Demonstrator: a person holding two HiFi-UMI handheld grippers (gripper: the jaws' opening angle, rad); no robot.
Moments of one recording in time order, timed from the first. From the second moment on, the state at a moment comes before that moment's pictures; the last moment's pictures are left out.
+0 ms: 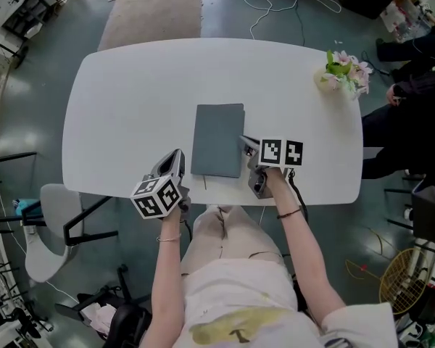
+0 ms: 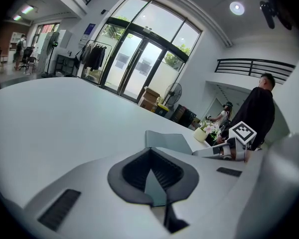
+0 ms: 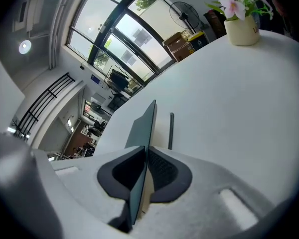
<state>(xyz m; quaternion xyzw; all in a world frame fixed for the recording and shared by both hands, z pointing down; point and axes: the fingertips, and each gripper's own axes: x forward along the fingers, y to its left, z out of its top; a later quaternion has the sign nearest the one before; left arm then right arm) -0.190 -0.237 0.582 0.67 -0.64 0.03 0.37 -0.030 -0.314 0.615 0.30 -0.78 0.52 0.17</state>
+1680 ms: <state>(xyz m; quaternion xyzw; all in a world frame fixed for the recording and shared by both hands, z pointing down) -0.386 -0.214 0.537 0.77 -0.53 0.03 0.34 -0.234 -0.285 0.520 0.45 -0.80 0.31 0.26</state>
